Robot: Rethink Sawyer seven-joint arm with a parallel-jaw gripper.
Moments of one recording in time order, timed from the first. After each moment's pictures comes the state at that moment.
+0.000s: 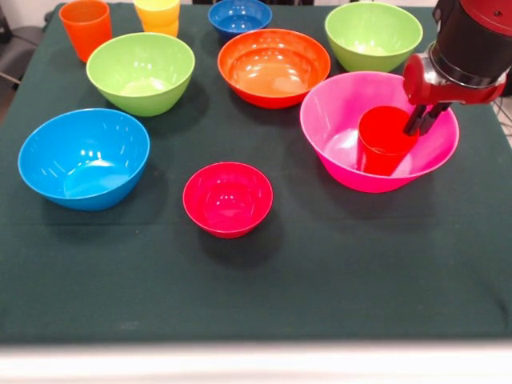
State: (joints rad) arm 0.11 -0.28 -0.06 1.03 -0.07 0.96 1.75
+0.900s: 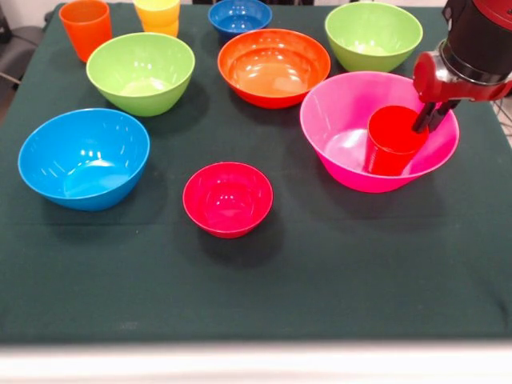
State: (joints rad) arm 0.13 -0.28 -0.07 1.05 -0.07 0.95 1.75
